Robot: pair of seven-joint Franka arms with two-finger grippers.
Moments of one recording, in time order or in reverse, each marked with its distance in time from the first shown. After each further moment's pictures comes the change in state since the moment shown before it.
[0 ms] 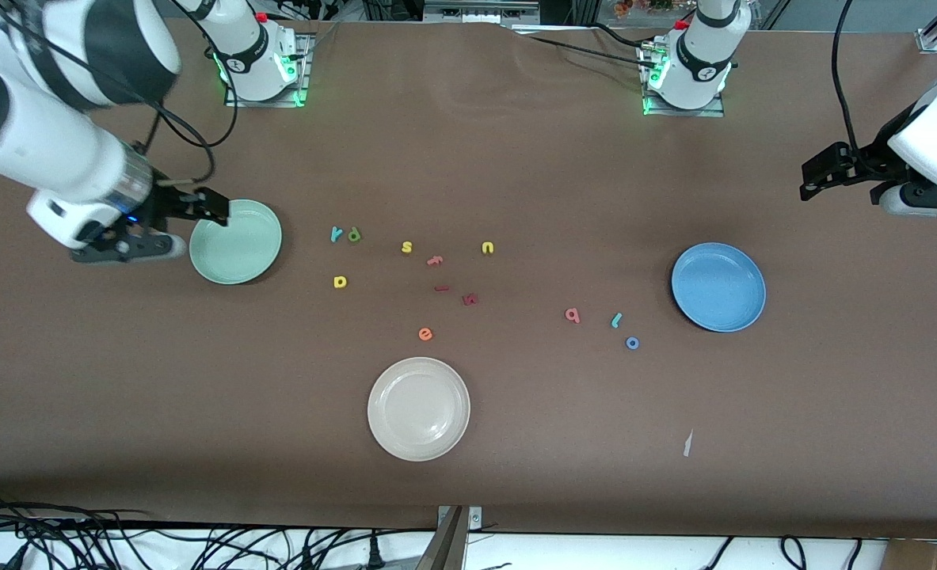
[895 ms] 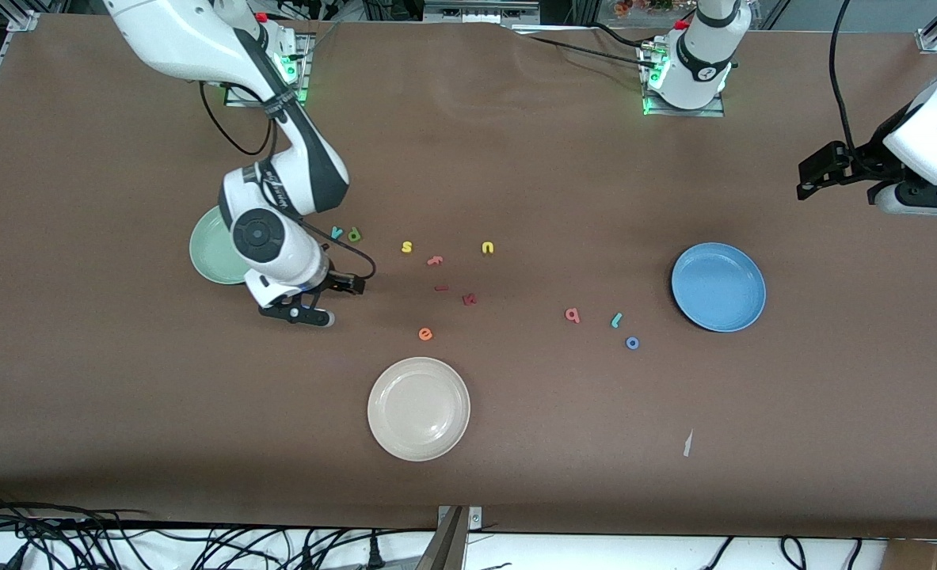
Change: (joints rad) left arm -0.002 0.000 -0.011 0.003 0.000 -0.001 0.000; right arm 0.214 0.369 0.002 -0.099 0.002 0.537 0.533
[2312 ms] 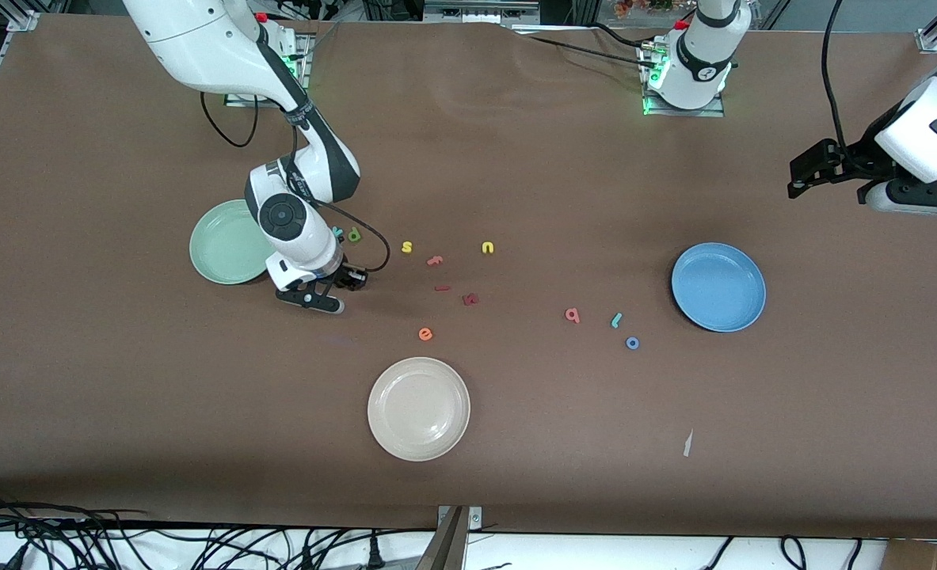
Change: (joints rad) left arm 0.000 0.000 -0.008 0.002 -0.027 -0.001 -0.008; right arm 0.025 0.012 -0.010 -0.188 -0.025 0.282 0.045
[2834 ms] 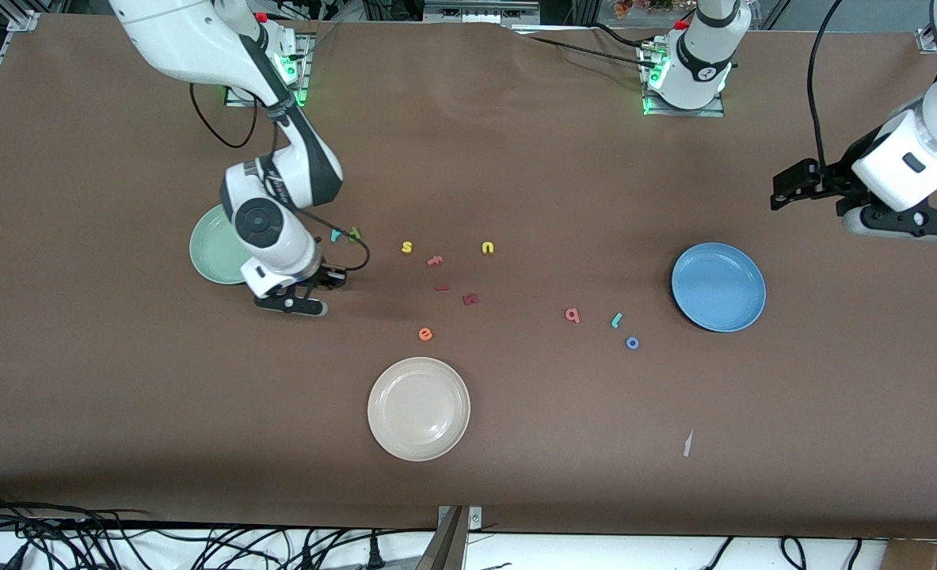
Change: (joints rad) left arm -0.001 0.068 -0.001 -0.001 -0.023 -0.002 0.000; right arm -0.001 -0.082 -0.095 0.024 -0.008 -0.204 -0.221
